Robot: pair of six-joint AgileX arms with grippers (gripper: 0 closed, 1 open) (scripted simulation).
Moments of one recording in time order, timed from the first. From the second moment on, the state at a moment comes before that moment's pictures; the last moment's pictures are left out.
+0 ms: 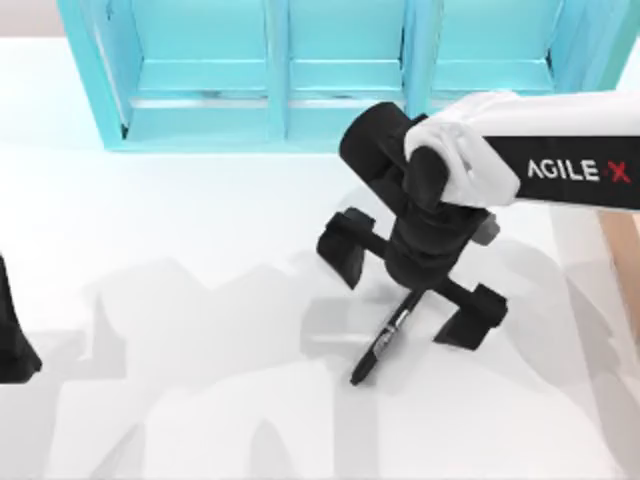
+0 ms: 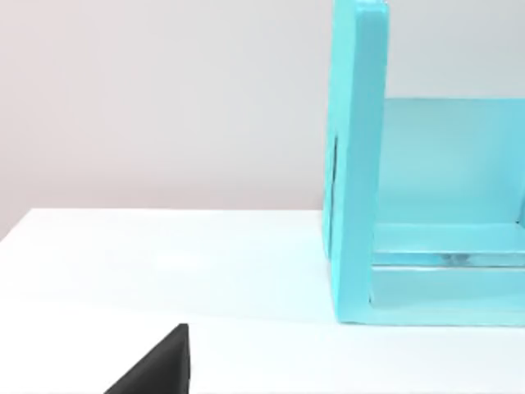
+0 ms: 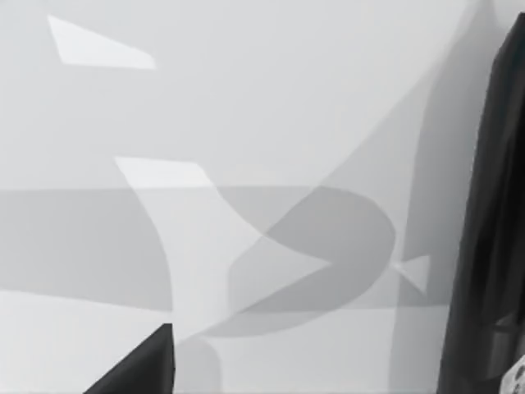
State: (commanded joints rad) left arm 0.00 0.00 0.00 0.00 0.00 0.00; right arm 0.65 2.20 1.43 -0.71 -0.02 1.27
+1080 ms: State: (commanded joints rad) left arm 0.00 0.00 0.00 0.00 0.00 0.00; right arm 0.65 2.20 1.43 -0.71 -0.02 1.27
